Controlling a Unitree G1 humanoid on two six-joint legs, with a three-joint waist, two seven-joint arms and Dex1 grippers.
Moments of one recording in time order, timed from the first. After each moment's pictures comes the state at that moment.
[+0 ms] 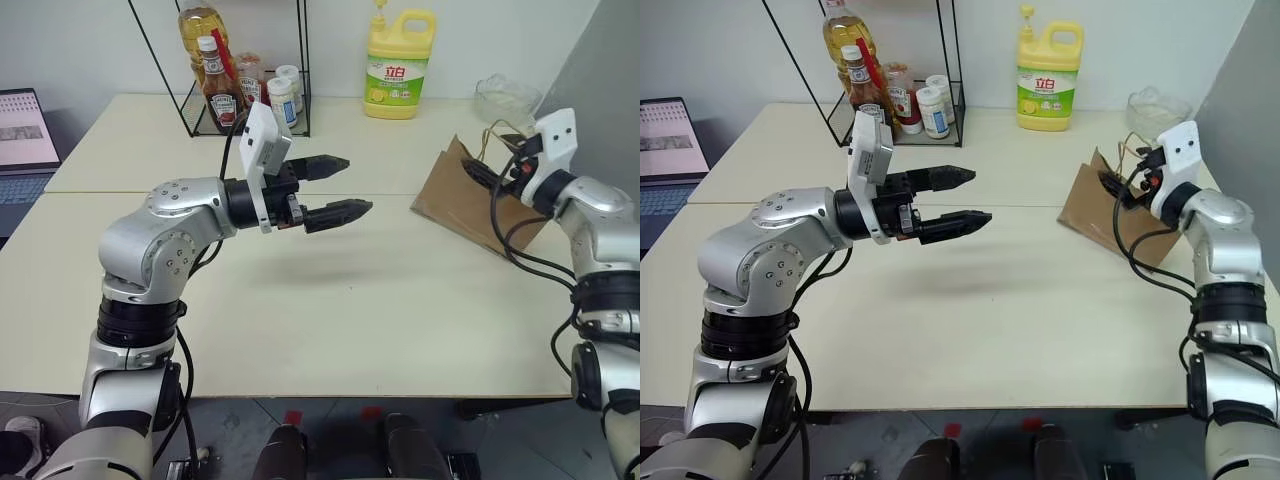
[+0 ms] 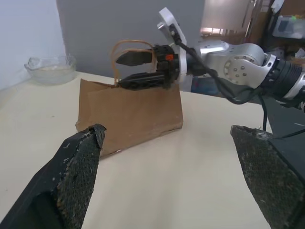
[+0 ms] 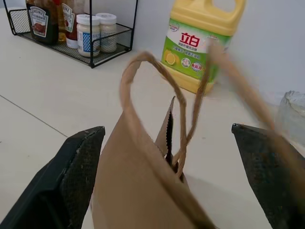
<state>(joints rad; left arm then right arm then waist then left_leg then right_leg) -0.77 0.56 0.01 -0.22 -0.67 0.78 -0.87 -0.91 -0.61 -0.11 0.62 0.20 0.17 0.70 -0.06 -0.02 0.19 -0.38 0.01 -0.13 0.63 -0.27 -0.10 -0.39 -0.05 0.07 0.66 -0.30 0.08</state>
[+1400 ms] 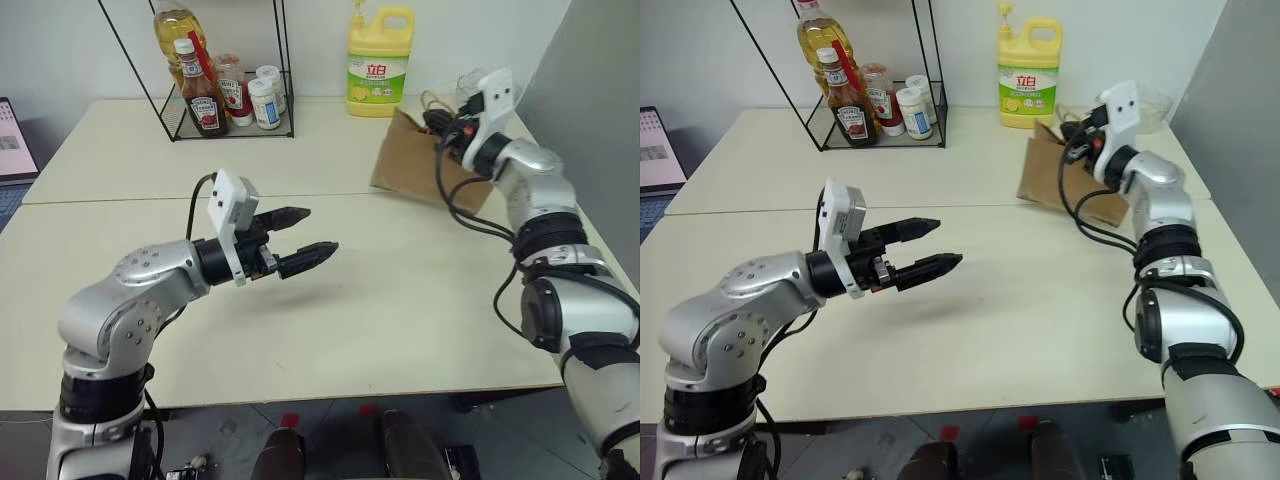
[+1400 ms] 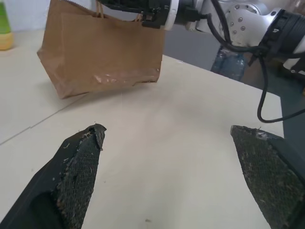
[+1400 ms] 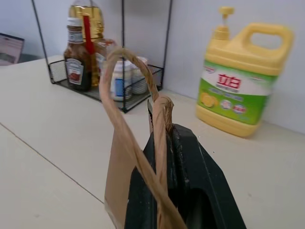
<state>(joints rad) -0.36 0.60 0.19 -0.51 -0.81 0.91 -0.63 -1.25 -0.36 -0.10 1.05 0.16 -0.01 0.73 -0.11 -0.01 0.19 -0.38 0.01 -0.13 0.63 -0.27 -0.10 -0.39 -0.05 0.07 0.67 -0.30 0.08</state>
